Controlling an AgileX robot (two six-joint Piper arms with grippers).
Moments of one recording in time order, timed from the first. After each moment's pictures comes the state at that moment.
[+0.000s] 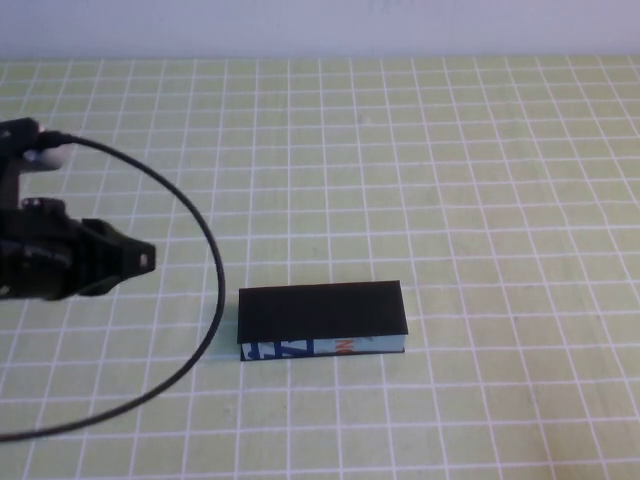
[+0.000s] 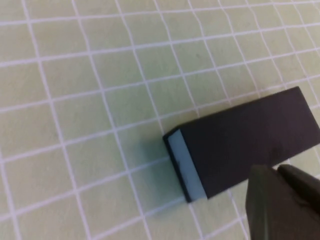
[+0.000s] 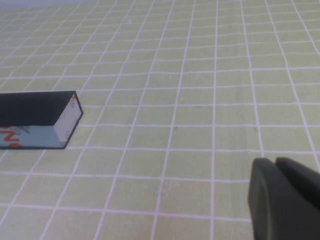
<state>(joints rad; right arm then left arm) 0.12 -0.01 0.03 0.41 0.33 -0.24 -0.10 1.20 -0.83 -0.81 0.72 0.64</state>
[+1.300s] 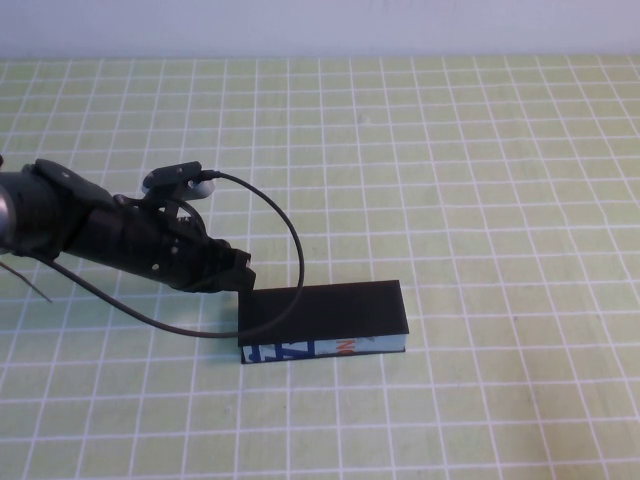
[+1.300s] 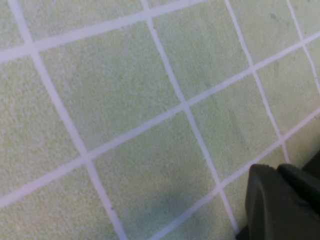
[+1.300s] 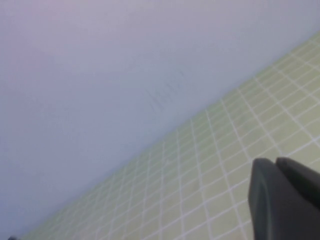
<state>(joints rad) 0.12 -0.01 0.03 0.95 -0.01 -0.22 -0.19 1.93 -1.15 -1.05 0.72 0.97</state>
